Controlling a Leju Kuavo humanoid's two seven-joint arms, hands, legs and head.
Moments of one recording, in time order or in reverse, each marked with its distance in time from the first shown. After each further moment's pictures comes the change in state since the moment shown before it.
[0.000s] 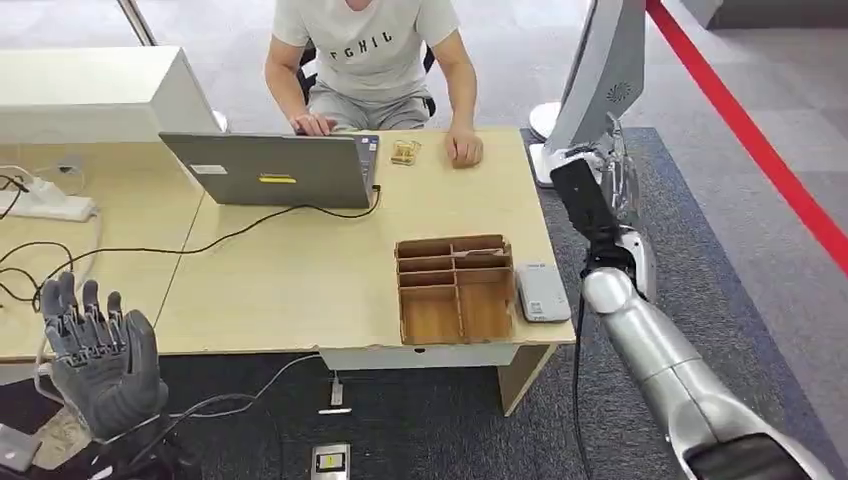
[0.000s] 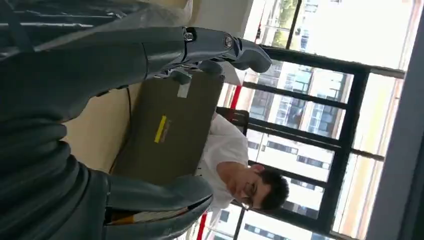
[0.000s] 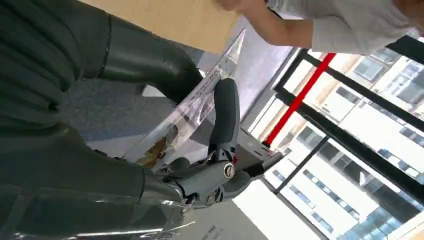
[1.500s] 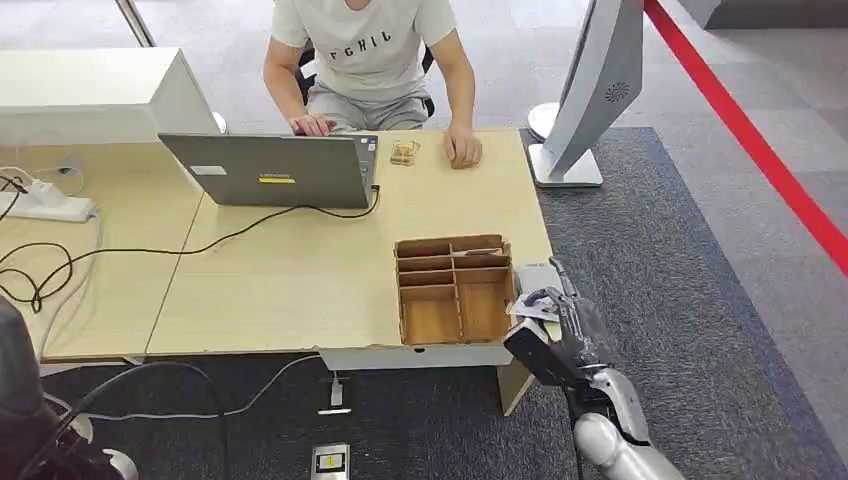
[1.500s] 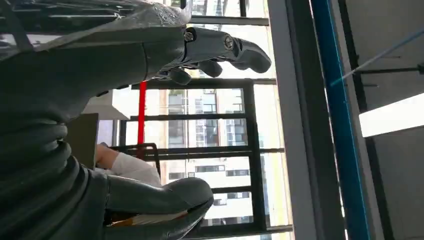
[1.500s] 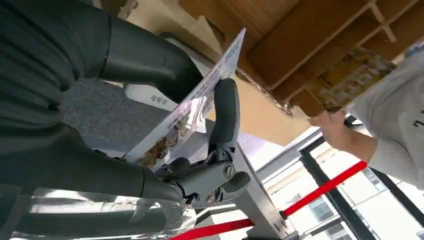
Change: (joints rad) left arm -0.093 0.052 0.063 -0.334 -0.543 0.000 0.309; right arm 0.459 -0.034 0.022 -0.181 0.279 0.080 0.013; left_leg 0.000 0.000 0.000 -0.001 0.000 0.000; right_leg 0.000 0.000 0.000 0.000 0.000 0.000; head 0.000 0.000
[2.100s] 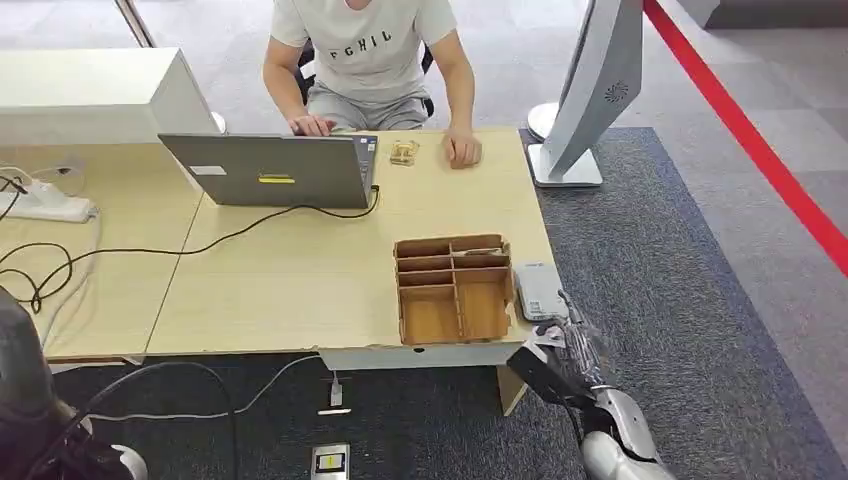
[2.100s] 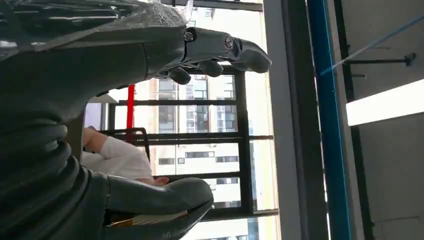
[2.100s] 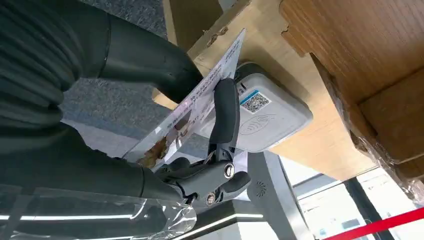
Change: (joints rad) left arm -0.036 0.014 -0.048 0.000 0.031 0.000 -0.027; right arm 0.014 0.000 -0.018 0.163 0.078 0.011 0.023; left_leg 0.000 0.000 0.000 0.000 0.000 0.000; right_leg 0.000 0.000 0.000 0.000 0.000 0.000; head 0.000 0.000
